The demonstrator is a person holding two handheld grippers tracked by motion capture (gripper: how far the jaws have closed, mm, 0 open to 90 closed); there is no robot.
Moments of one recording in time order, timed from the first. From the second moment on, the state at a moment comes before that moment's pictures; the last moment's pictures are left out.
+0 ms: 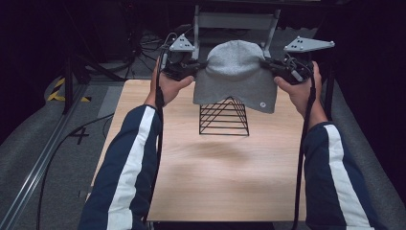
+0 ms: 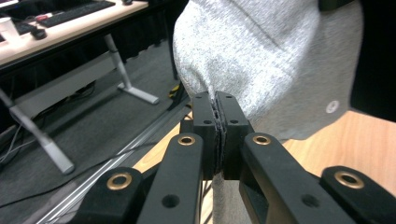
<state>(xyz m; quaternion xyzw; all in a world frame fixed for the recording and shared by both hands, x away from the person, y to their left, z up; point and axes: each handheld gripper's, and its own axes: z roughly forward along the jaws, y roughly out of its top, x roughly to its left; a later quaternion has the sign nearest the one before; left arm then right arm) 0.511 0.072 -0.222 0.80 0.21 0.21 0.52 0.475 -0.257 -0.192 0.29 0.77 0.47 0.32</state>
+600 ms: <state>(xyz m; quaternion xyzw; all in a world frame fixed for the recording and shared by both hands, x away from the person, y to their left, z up) 0.499 0.080 -0.245 0.80 0.20 0.20 0.53 0.465 -0.254 -0.207 0.28 0.78 0.46 0.32</state>
